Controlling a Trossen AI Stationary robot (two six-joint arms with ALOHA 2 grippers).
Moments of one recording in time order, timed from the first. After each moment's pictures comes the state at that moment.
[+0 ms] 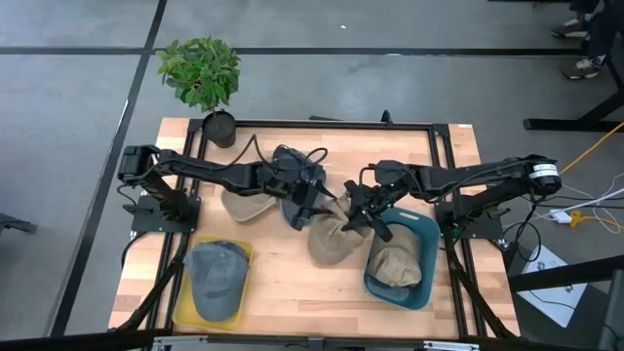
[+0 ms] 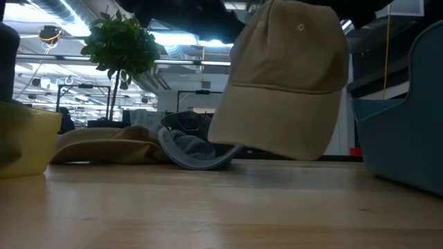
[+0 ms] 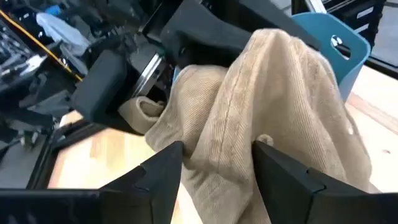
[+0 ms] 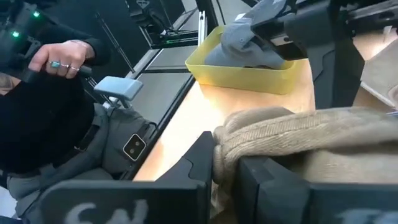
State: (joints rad) left arm 0.04 1.59 1.05 0.18 0.17 0.44; right arm -0.01 1.26 0.83 0.06 -0.55 0.12
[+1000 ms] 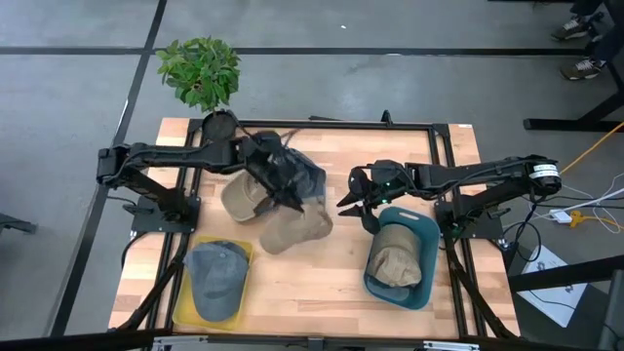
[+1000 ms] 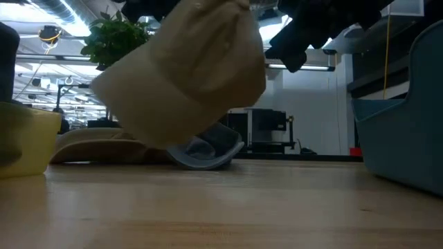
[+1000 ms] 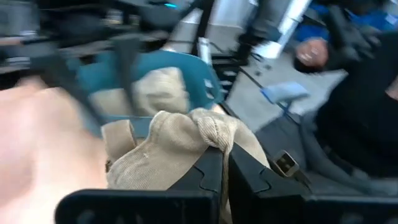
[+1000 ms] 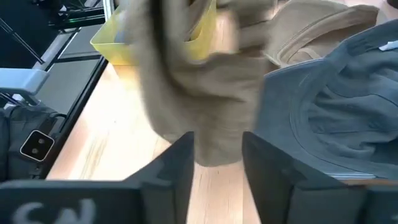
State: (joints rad) left arm 0.21 1.39 1.05 -0.12 0.79 0.06; right arm -0.03 1.26 0.83 -0.08 -0.24 0.07
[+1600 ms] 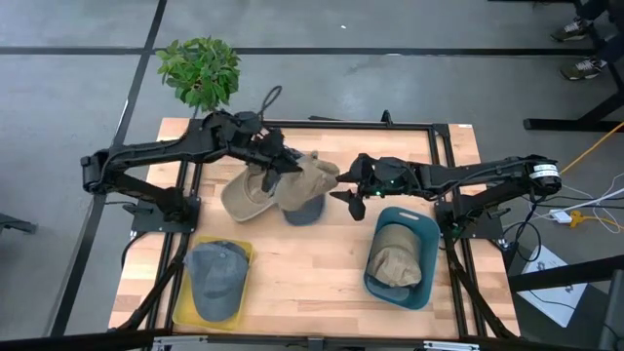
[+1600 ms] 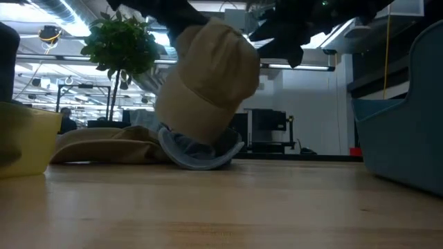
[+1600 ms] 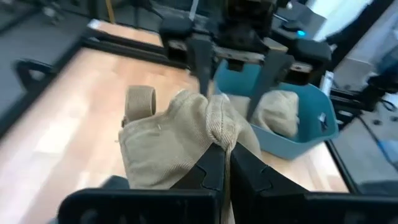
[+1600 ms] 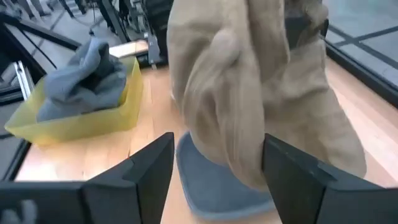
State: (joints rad) left arm 0.34 1.24 1.05 -0.22 0.40 -0.11; right arm -0.03 1.26 0.83 0.07 0.09 0.23
